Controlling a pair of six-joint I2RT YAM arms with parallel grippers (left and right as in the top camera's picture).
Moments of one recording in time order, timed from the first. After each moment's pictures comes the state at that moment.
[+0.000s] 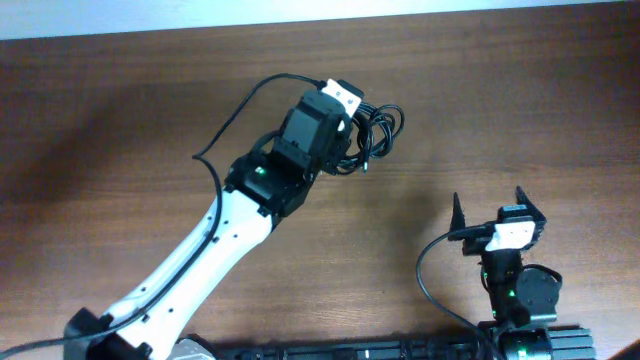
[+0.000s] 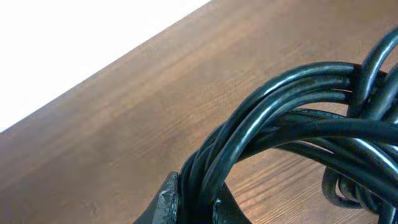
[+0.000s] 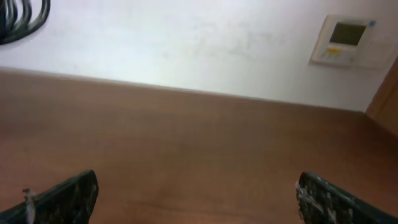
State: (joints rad) left arm -0.66 1.51 1.31 -0.48 -0.26 0.11; right arm -0.01 0.01 0.01 -0.01 0.00 -0.09
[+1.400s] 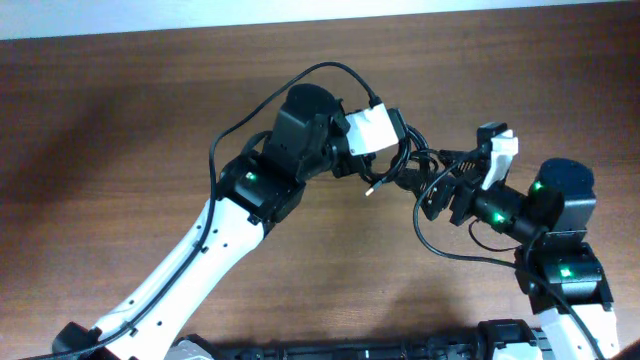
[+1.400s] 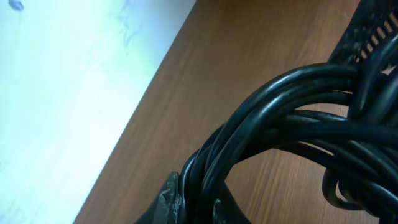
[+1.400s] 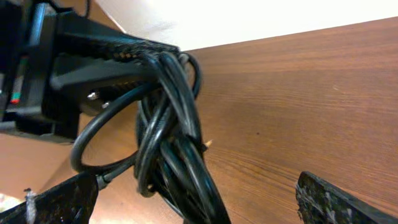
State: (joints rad) left arm -0.66 1.47 1.31 -0.31 0.23 0.64; right arm -0.01 0.80 0.71 -0.30 -0.76 0.30
